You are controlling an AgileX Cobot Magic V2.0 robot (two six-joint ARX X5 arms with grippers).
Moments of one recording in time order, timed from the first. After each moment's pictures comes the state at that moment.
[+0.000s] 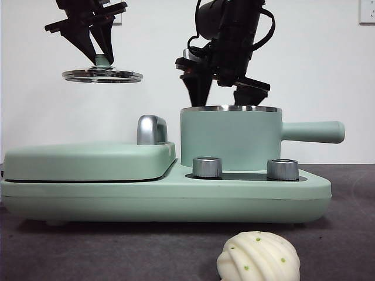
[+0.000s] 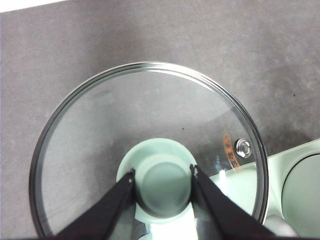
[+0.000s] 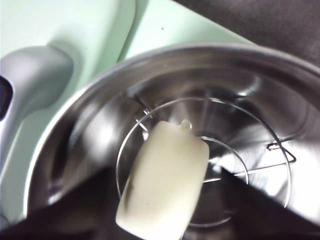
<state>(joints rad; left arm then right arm) -0.20 2.27 2.80 -1.42 0.15 0.05 0.52 2.14 2.09 -1.26 -0.16 0.13</state>
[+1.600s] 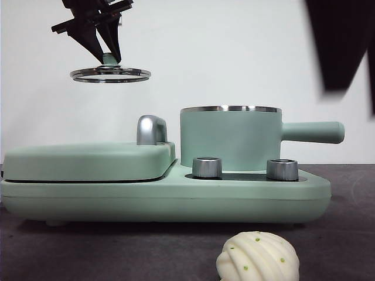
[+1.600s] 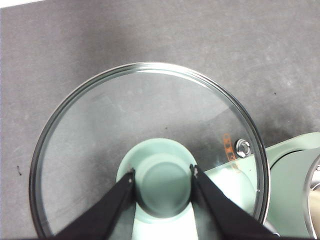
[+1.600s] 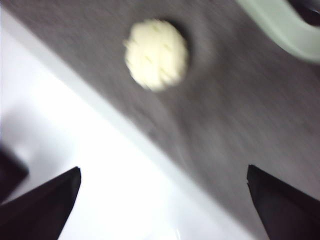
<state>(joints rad) -0.22 2.27 2.80 -1.42 0.18 0.04 1.01 1.31 1.11 -1.23 -0.06 0.31</state>
